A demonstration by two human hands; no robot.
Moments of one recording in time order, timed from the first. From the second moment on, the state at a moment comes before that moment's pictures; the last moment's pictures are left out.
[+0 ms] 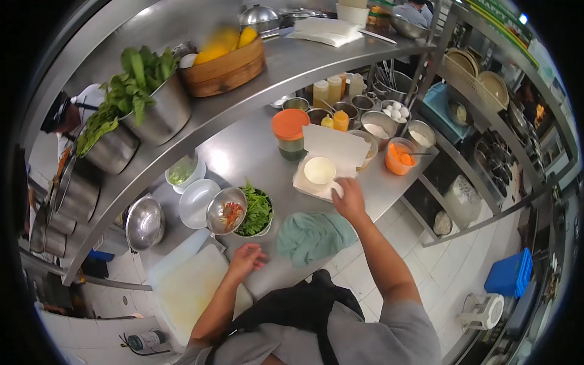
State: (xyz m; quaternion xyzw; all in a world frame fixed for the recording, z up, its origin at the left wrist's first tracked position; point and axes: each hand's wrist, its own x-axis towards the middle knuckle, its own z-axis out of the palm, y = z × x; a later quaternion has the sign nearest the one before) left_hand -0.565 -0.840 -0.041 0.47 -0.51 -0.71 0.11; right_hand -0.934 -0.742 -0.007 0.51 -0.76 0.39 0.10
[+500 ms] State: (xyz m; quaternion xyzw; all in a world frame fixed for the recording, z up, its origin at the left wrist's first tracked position) left_hand -0.701 -0.853 0.004 0.25 -0.79 -0.53 0.20; right_hand -0.990 -0.638 0.052 0.46 -0.82 0.32 0.11
